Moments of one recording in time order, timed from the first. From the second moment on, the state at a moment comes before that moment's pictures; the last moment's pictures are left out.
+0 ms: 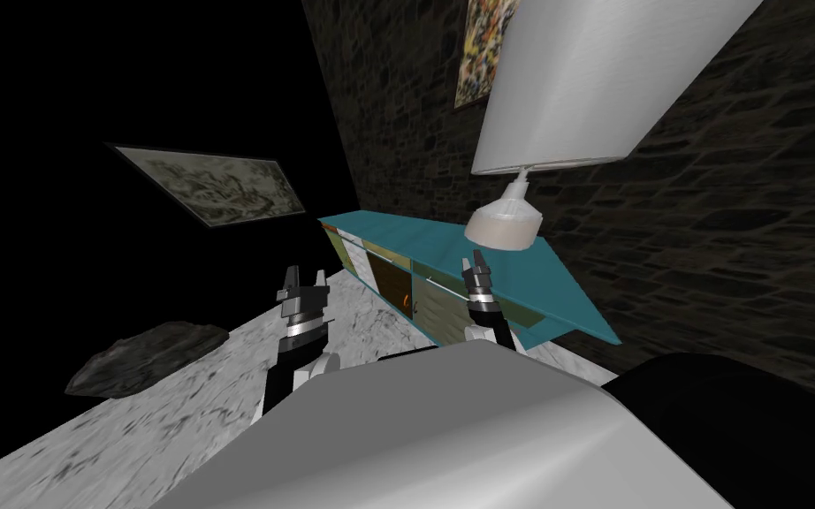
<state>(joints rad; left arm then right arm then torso) 0.54 0.03 -0.07 -2.30 0.10 -0.43 0.13 0.54 0.01 0.02 -2.20 -0.02 -0.48 0.06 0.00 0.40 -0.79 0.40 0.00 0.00</state>
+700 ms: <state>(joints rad) 0.54 0.03 -0.07 -2.30 0.10 -0.43 0.13 0.53 -0.07 0.01 -2.23 0.01 -0.50 0.08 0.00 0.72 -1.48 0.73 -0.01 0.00</state>
